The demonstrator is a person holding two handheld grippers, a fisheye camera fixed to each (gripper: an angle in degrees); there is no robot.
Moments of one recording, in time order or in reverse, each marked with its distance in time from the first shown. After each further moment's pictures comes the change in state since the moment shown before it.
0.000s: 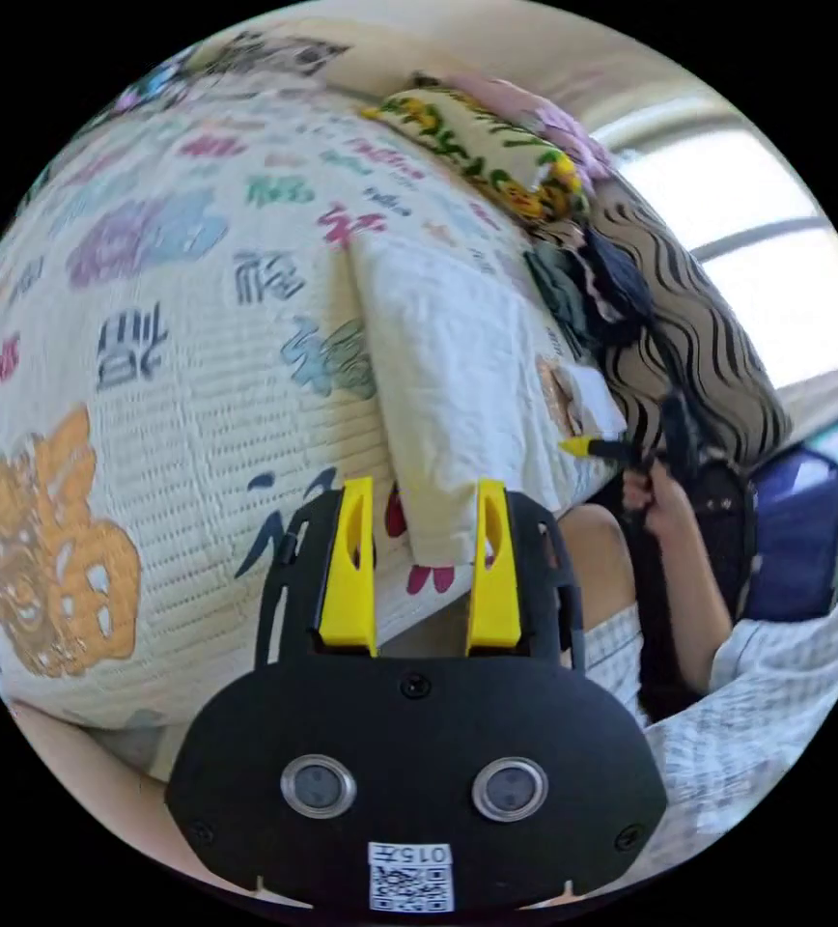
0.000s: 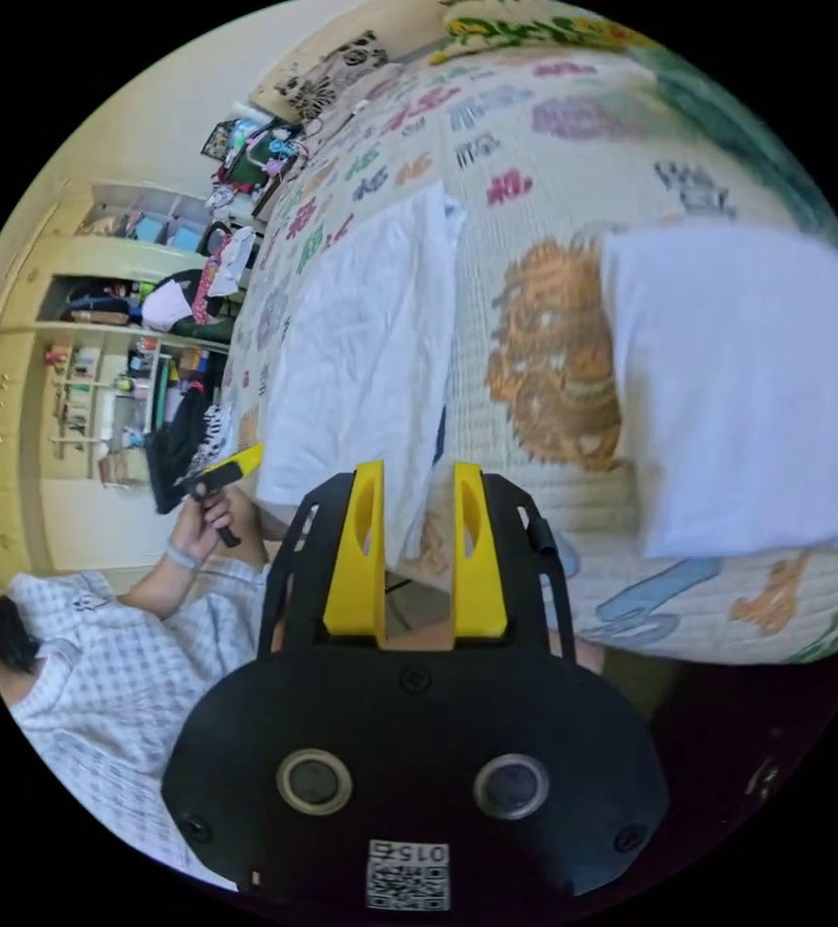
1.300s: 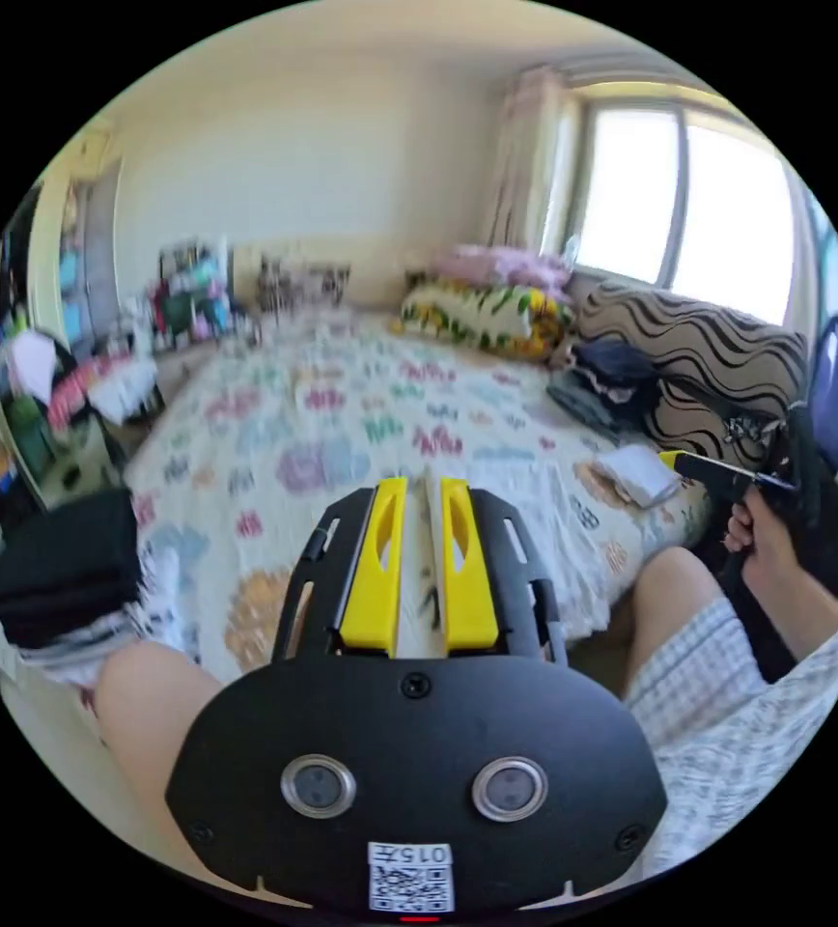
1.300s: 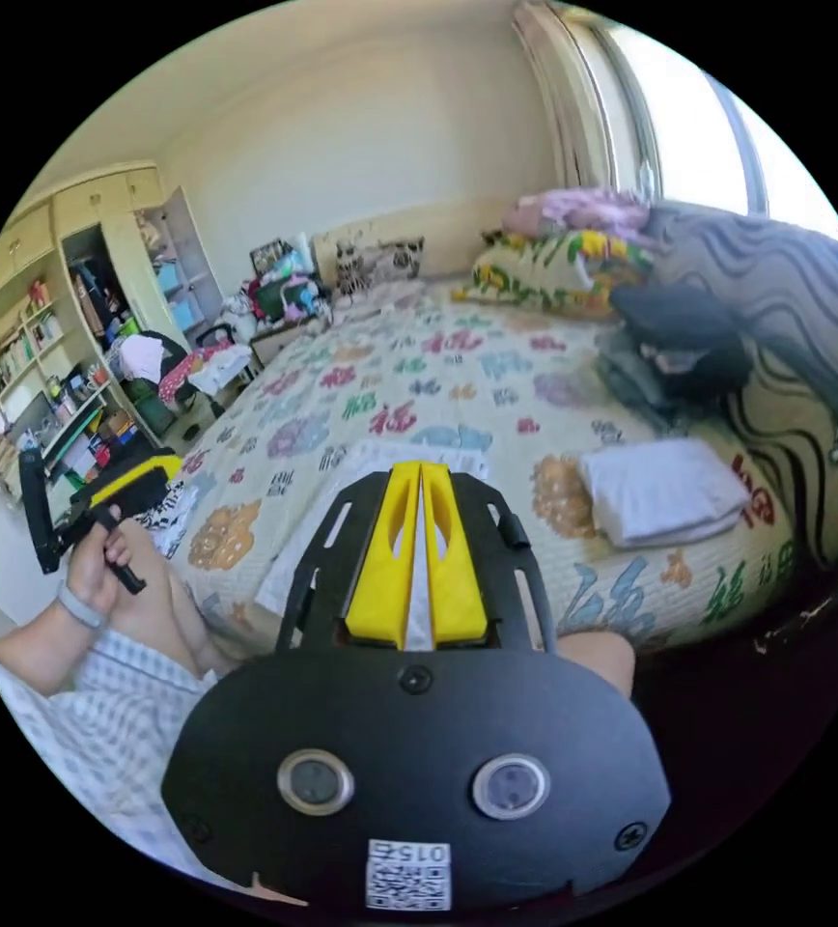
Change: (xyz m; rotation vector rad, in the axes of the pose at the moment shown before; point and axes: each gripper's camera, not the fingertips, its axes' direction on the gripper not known) left arm 0.030 0.073 -0.147 0.466 -0.371 0.153; right arm -0.276 0.280 -0.138 0.651 0.392 -0.144
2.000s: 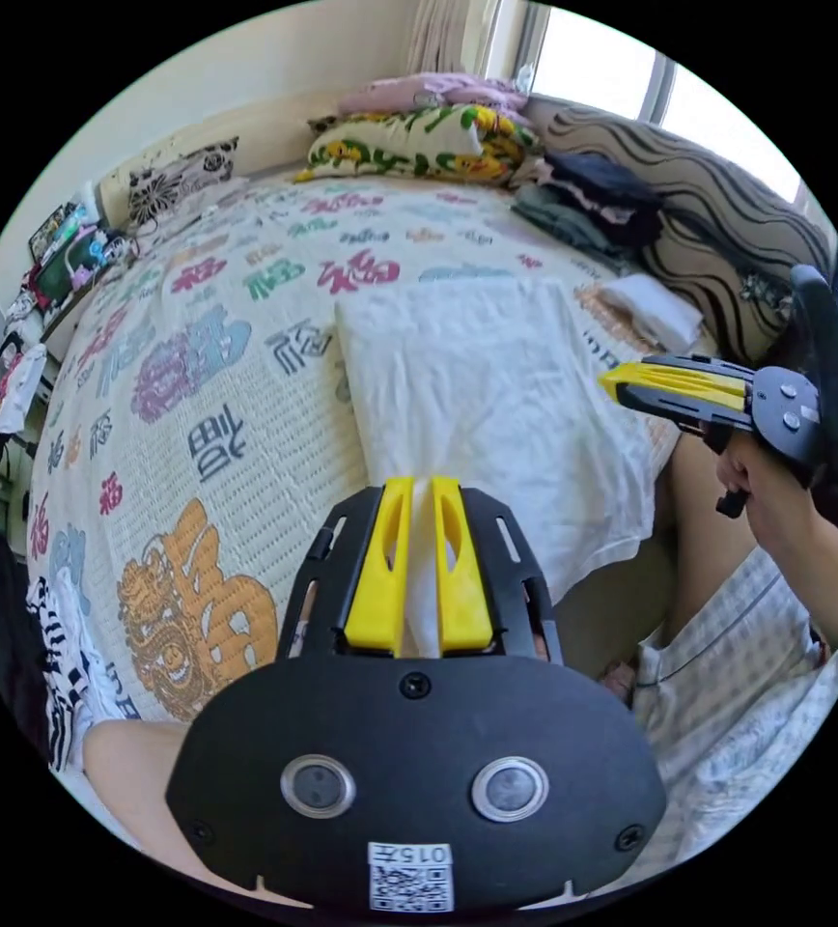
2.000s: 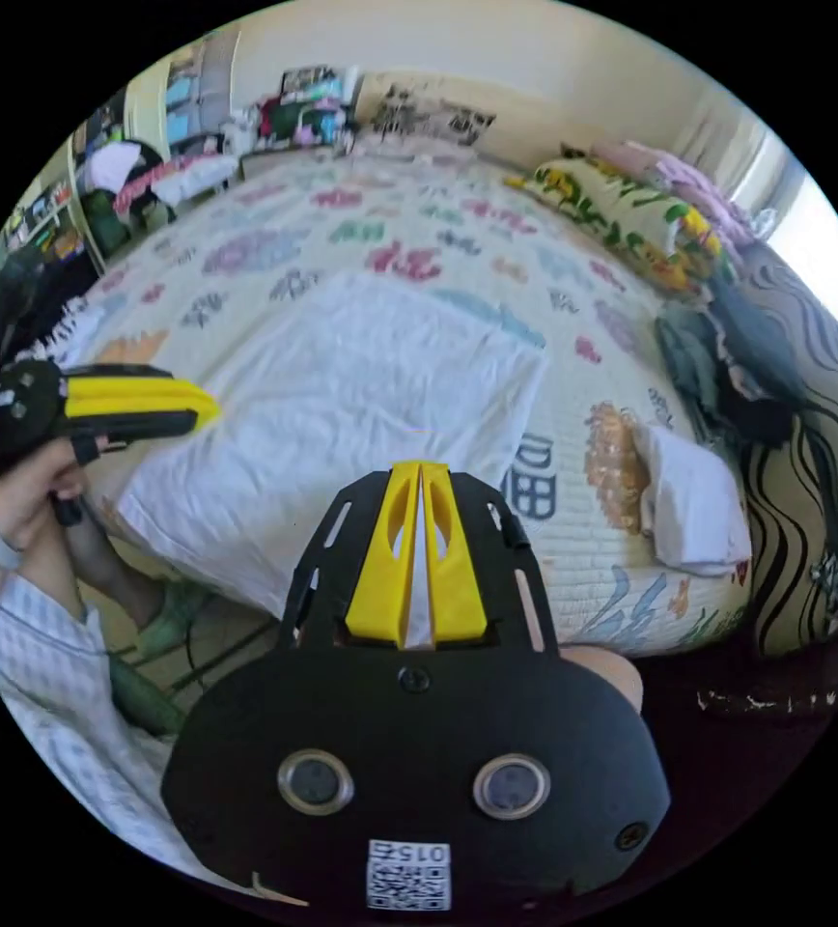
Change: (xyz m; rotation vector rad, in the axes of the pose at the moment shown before) left arm 0.030 -0.020 0.169 -0.361 0.069 0.240; right arm -0.105 0.019 0.123 -0.317 0.228 -0.296
